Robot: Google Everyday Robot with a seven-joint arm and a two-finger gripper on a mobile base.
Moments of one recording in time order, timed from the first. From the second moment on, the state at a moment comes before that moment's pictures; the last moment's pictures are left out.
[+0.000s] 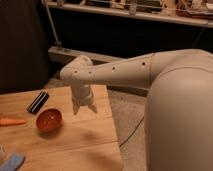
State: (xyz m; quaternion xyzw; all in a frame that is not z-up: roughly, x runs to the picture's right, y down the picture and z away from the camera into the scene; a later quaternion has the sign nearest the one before) arm -0.105 0.103 0.703 -0.26 0.23 0.64 0.68
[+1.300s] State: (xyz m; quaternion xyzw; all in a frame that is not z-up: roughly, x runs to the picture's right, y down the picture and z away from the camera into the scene) arm -0.106 0.102 0.702 -0.26 0.23 0.64 0.68
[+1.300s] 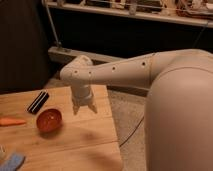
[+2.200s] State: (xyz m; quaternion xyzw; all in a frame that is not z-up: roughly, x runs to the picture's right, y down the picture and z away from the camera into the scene) arm -0.213 0.066 0.631 -0.23 0.14 0.54 0.80
